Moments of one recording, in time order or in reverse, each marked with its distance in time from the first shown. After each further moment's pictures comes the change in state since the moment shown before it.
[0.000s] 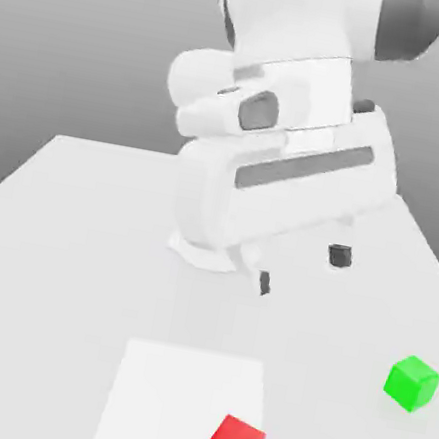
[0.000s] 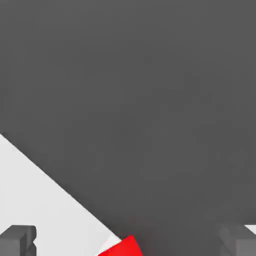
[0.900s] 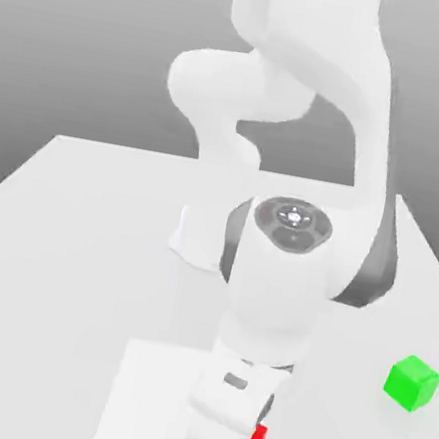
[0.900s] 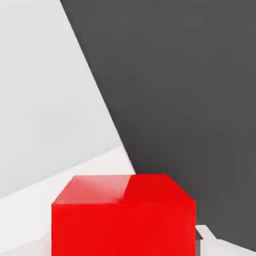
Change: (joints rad) arm 0.014 0.352 0.014 -0.049 -0.175 0.211 -0.239
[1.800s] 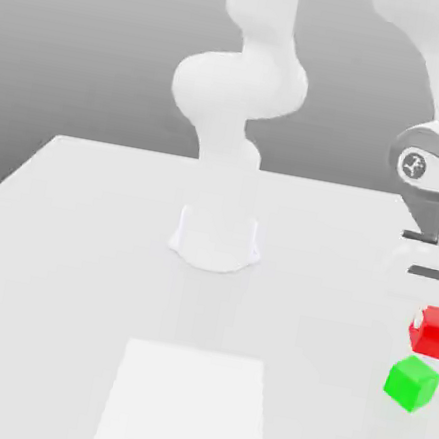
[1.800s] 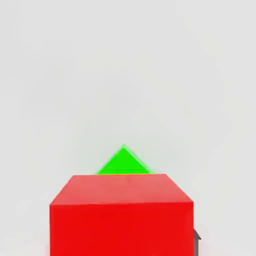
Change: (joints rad) arm 0.317 -0.156 0.342 -0.170 -0.195 0.024 -1.044
